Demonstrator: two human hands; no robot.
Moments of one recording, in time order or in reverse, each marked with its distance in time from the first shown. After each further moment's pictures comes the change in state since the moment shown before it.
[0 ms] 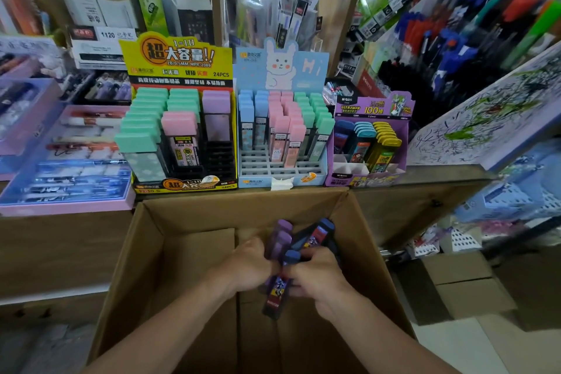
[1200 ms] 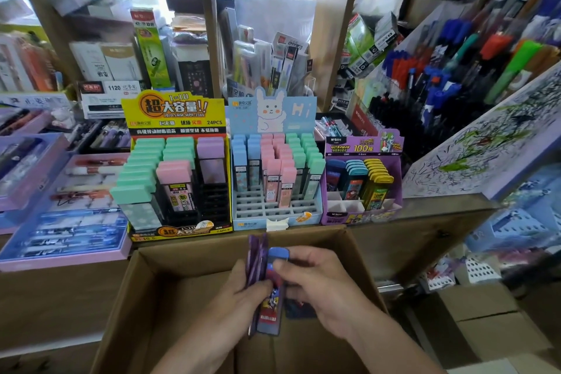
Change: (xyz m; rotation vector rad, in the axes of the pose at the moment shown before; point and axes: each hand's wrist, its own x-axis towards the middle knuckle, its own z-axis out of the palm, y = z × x) left_hand -0.052 0.026 -0.019 -0.685 0.087 0.075; right_hand 0.001 -0.048 -0.023 0.147 -0.295 -0.272
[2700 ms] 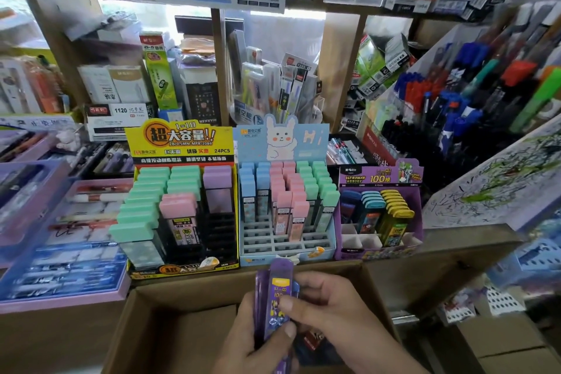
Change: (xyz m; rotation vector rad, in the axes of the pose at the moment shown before) left_hand 0.001 0.004 0.003 -0.005 0.038 0.220; right_hand 0.017 -0.015 -0.011 -0.015 -0.191 -0.145
